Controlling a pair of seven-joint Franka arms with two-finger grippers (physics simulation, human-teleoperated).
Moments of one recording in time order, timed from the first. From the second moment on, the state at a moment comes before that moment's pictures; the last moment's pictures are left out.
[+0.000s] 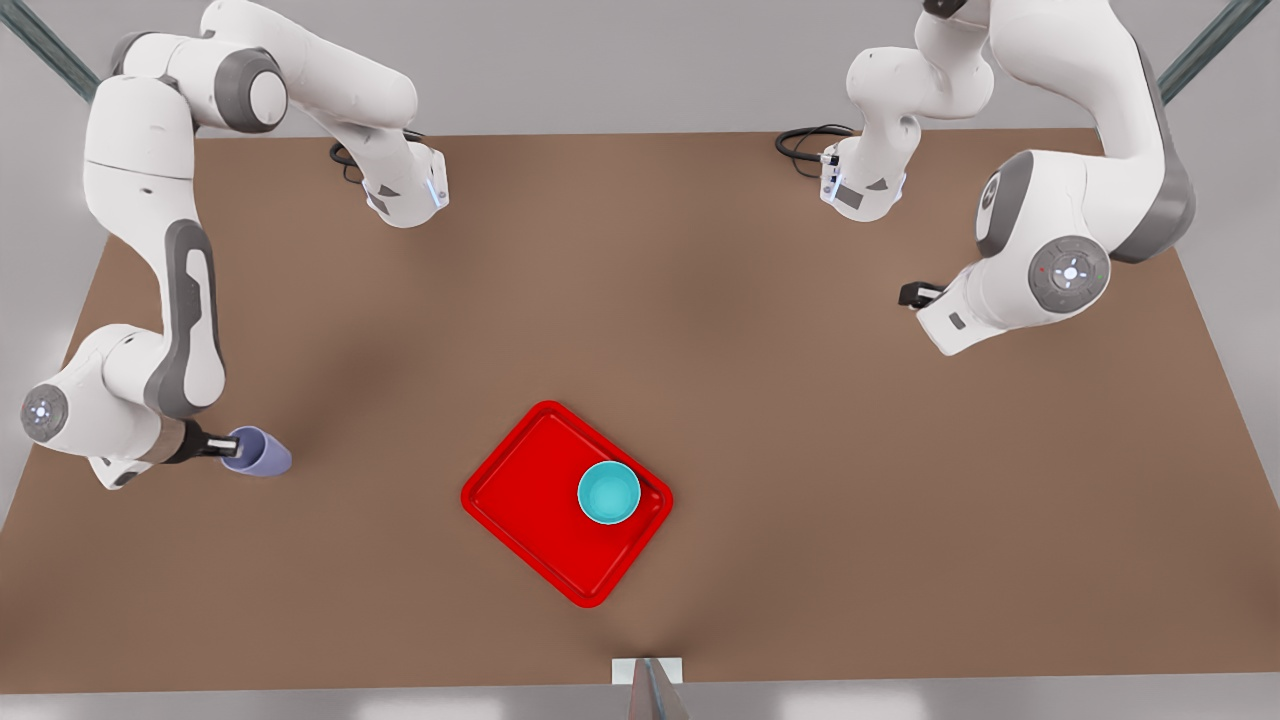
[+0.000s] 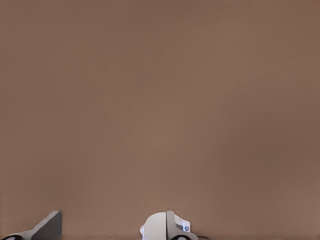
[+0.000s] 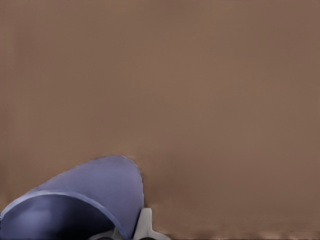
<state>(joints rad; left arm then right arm) -0.18 0.17 -0.02 -1.51 0.06 1.27 0.03 -0.23 0.53 -0.01 -1.58 0.06 1.95 -0.17</state>
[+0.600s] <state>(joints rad) -0.18 0.26 -0.01 -1.41 0.05 1.27 0.01 0.22 0.79 0.15 -1.13 0.09 1.81 0.62</state>
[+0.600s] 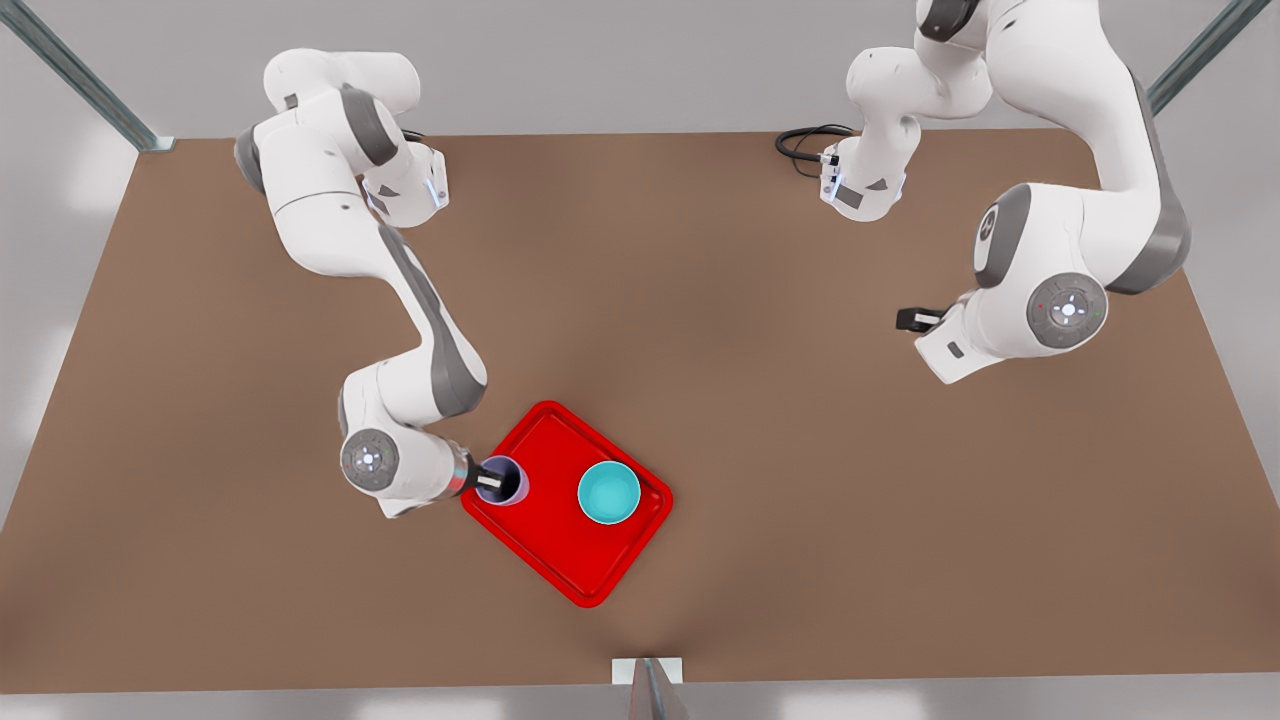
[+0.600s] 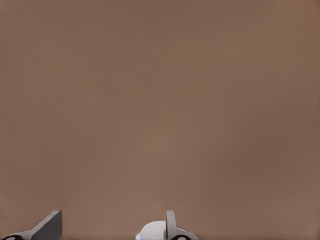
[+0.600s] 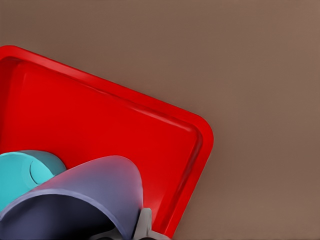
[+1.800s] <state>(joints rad) -0.18 0.29 -0.01 -1.40 0.05 1.27 0.01 0.18 0.76 0.12 -0.86 0.01 1.42 0.53</state>
